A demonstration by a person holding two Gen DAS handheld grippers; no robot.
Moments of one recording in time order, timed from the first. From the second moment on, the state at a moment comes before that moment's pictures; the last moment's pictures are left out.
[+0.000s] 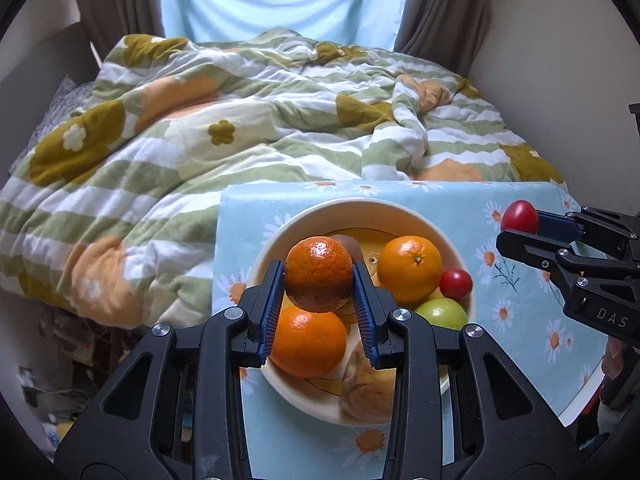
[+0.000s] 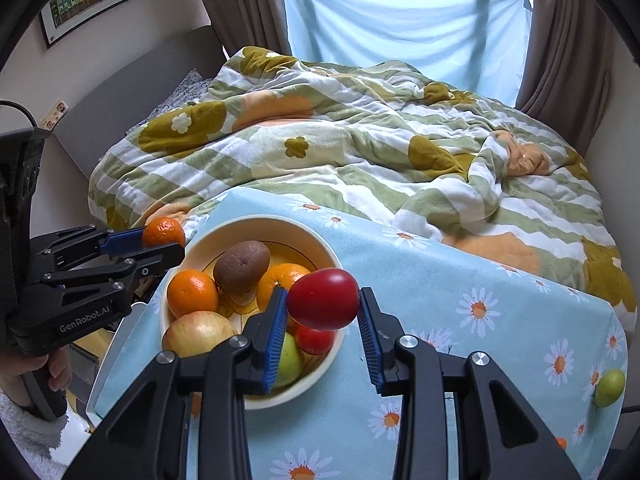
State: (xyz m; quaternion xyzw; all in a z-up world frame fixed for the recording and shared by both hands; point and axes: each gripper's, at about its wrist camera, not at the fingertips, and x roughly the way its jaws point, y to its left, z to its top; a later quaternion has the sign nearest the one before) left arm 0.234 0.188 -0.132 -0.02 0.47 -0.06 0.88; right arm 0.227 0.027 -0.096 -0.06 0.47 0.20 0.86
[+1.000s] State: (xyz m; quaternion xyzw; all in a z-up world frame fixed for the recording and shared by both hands) left arm 0.242 0.204 -0.139 0.00 0.48 -0.09 0.87; right arm 0.242 0.028 -0.105 -0.03 0.48 0.15 0.86
